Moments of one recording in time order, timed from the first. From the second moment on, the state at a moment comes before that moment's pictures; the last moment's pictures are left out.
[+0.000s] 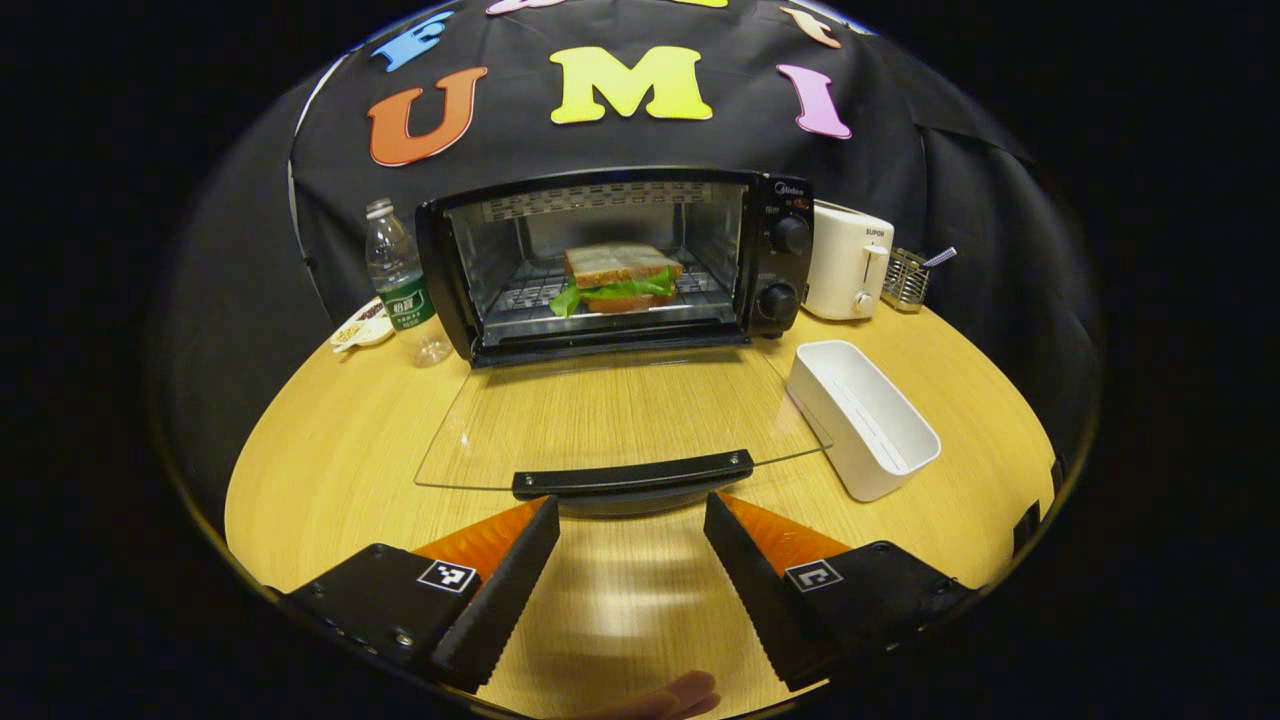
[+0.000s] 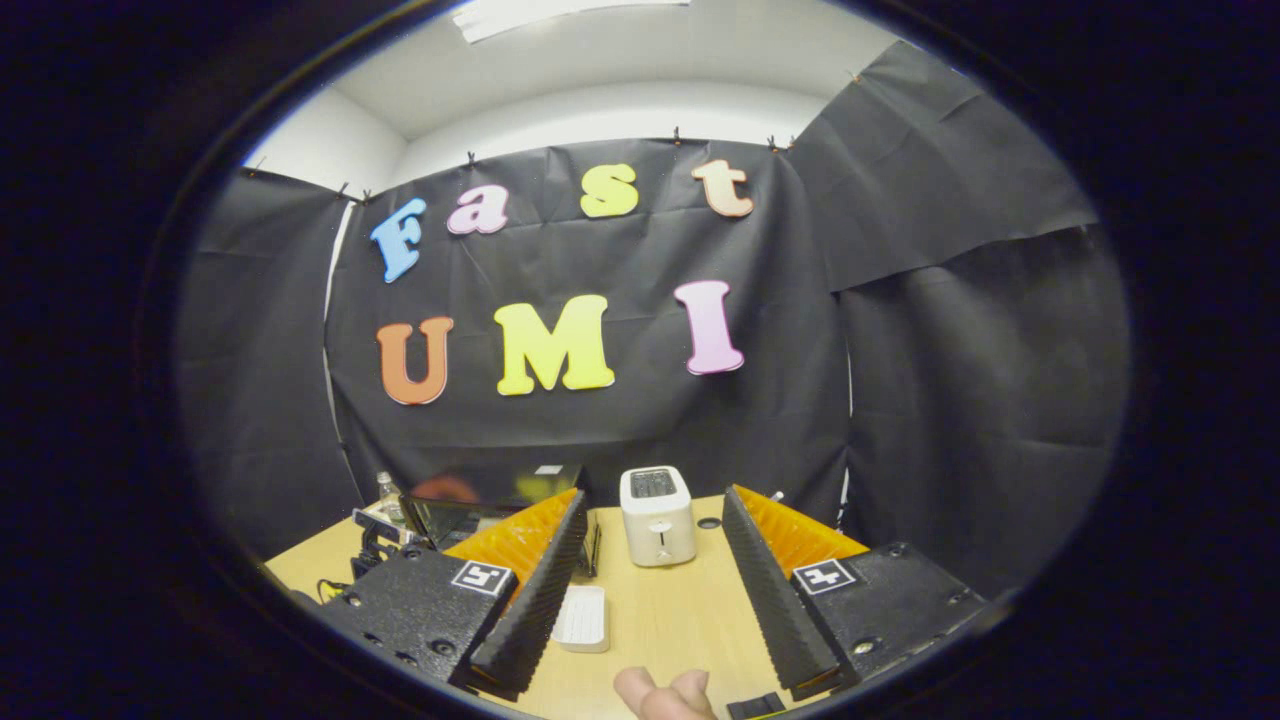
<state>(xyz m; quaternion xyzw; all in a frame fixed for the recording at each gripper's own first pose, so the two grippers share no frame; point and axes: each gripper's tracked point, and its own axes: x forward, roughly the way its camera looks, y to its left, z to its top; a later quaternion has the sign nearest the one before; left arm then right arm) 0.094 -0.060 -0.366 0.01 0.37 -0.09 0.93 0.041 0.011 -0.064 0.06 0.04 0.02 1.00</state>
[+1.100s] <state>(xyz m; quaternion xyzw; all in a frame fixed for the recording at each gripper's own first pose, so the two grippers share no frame) 0.112 -0.061 -0.364 0.00 0.39 -0.06 0.92 0.051 0.021 -0.083 0.04 0.05 0.06 1.00</state>
